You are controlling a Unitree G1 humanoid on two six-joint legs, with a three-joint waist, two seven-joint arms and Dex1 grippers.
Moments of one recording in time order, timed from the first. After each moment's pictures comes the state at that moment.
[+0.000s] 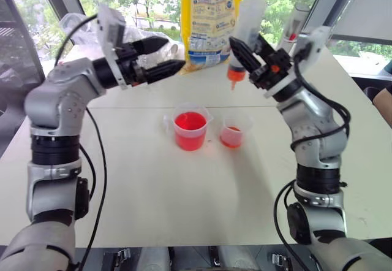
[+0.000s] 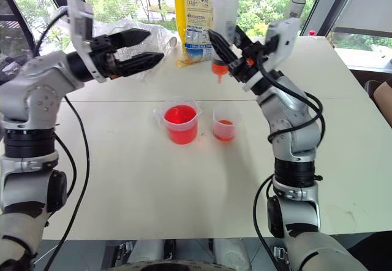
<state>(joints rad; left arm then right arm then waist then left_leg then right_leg) -0.89 0.56 0.09 0.04 -0.61 0.64 -0.95 -0.65 -0.30 -0.16 -0.21 0.48 0.39 0.51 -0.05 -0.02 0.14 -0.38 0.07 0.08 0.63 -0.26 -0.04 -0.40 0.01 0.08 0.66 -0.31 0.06</state>
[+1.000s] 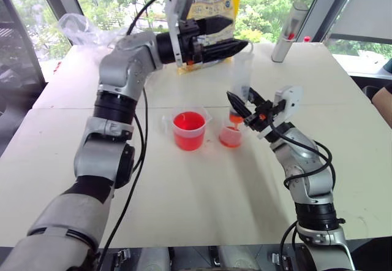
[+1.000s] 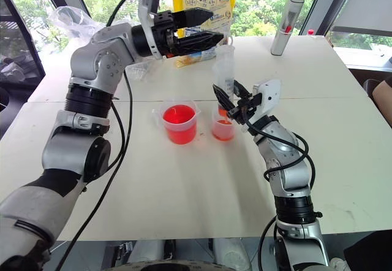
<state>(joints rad) -1.27 0.27 -0.01 0.58 -0.47 0.44 -1.11 -0.36 -0.28 -0.04 -0.22 0.35 0.24 0.48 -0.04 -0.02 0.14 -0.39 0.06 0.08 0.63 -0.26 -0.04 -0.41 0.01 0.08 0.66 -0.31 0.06</state>
